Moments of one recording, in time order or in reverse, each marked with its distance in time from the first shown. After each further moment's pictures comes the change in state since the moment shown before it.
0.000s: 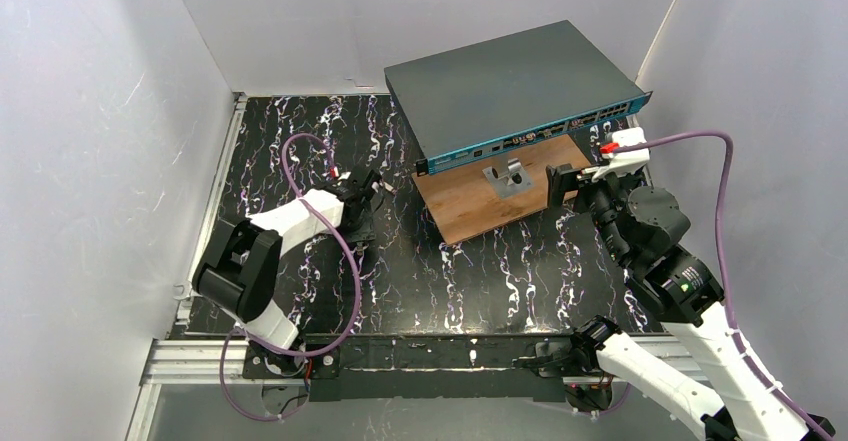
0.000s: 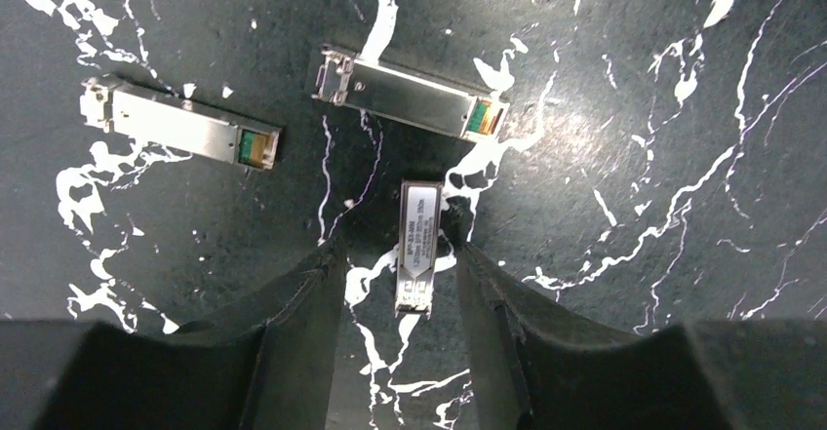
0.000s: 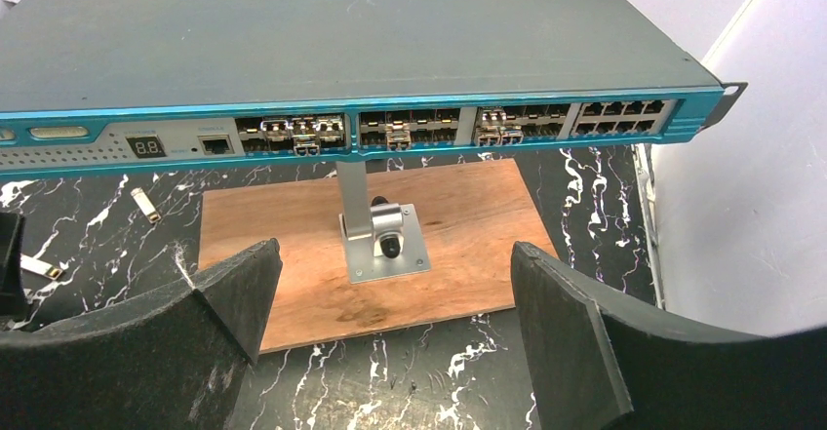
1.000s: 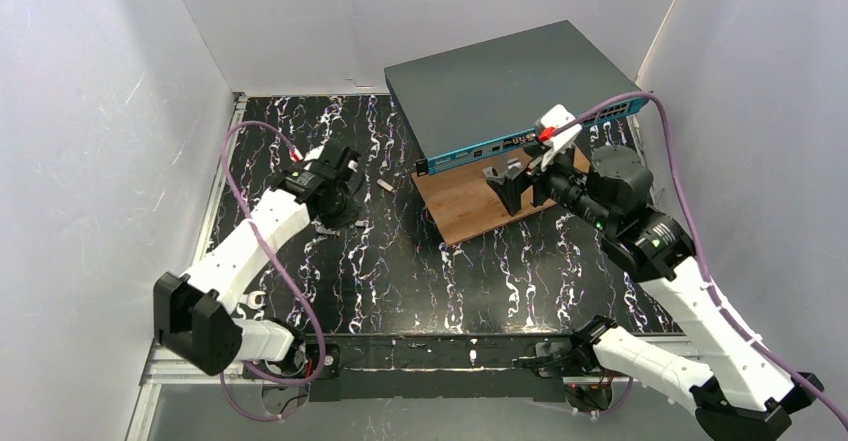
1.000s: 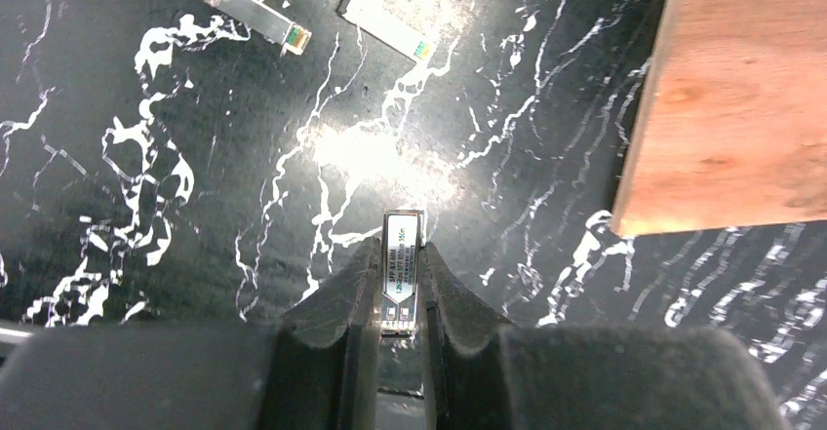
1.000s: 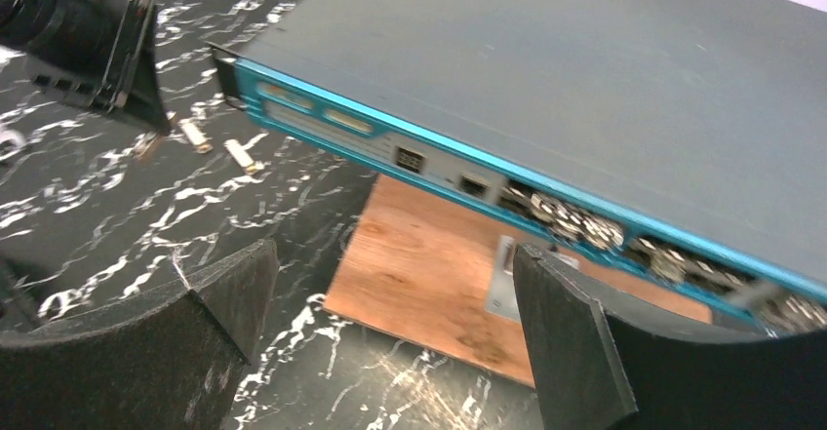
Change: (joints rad) left arm 0.008 -0.255 0.192 -0.319 0.018 -0.254; right arm 0.000 0.203 0.125 -0.021 -0.487 -0.058
